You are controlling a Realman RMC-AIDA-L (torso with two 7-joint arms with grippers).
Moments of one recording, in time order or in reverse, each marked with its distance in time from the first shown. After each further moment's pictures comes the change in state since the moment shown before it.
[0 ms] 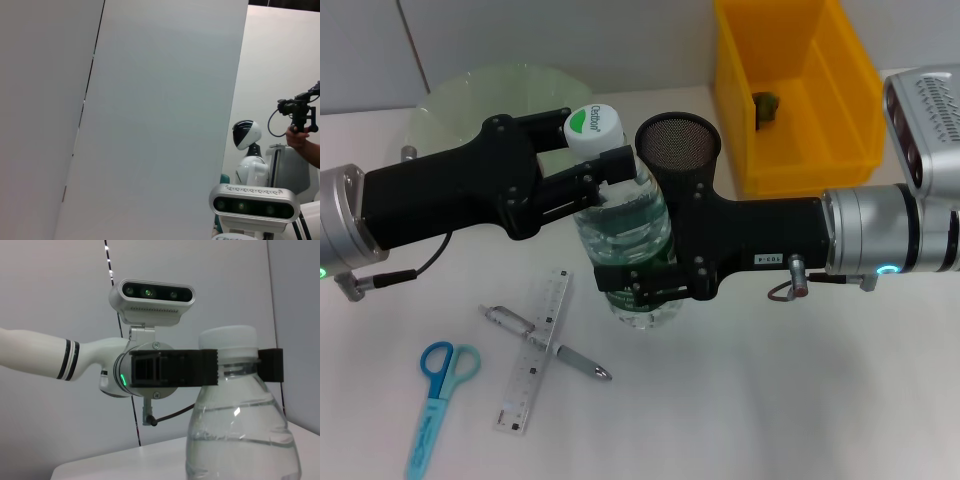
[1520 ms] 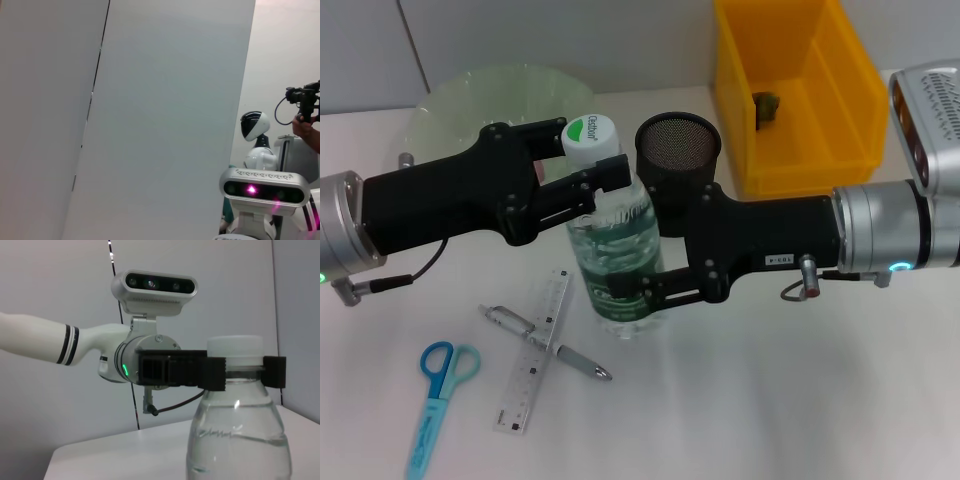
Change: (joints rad) left arm 0.008 0.002 -0.005 0.001 0.024 -0.018 0.006; right arm -0.027 -0.005 -0.003 -0.082 -0.048 -0.002 0.048
